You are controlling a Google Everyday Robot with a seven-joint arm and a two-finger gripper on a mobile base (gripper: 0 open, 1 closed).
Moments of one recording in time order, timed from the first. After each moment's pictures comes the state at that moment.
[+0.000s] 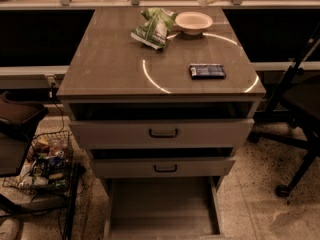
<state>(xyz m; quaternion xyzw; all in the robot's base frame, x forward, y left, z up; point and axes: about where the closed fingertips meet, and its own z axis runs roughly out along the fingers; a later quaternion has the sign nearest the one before) 0.682 -0.180 1.063 -0.28 0.87 0.02 0.40</state>
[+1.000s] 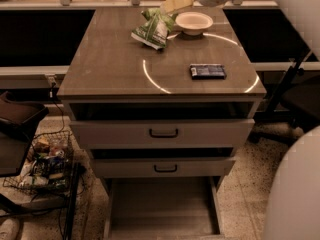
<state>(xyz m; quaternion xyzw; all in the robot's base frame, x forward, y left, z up) 0.767 -0.107 0.990 -0.17 0.89 0.11 0.41</state>
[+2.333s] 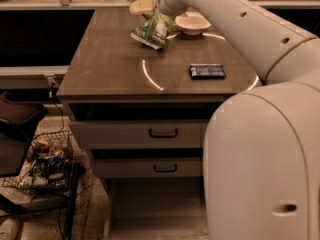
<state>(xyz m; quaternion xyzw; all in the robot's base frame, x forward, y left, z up) 0.861 -0.019 0.945 -0.08 0.87 0.14 0.45</state>
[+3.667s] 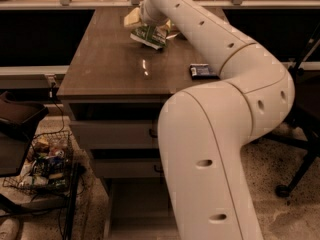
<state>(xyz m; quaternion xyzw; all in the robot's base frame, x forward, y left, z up) 0.905 0.029 0.882 -0.06 0.90 0.15 0.40</state>
